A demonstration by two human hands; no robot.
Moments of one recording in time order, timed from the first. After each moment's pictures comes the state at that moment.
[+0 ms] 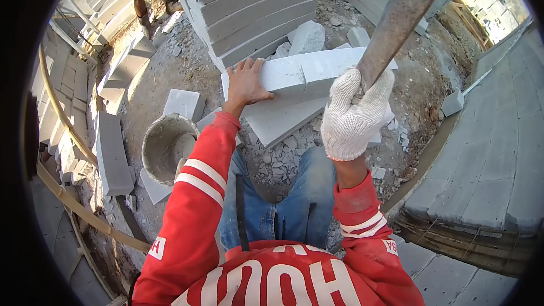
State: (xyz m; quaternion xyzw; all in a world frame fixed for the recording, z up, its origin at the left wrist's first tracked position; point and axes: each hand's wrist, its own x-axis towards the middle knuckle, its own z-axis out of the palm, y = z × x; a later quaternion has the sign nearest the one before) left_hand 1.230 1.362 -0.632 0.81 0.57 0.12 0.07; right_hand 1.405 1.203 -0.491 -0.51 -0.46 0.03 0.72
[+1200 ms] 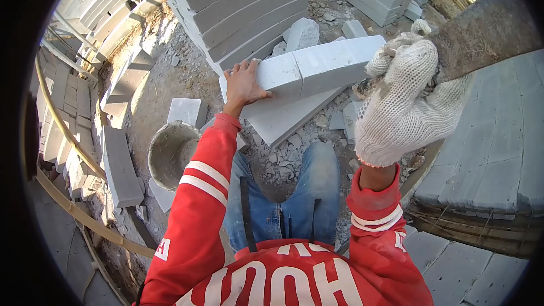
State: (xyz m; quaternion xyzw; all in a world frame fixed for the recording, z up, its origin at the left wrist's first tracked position) left_hand 1.230 1.364 -0.636 0.81 0.57 0.12 0.05; right_hand 1.426 1.187 -0.434 -0.41 -0.45 -0.08 0.79
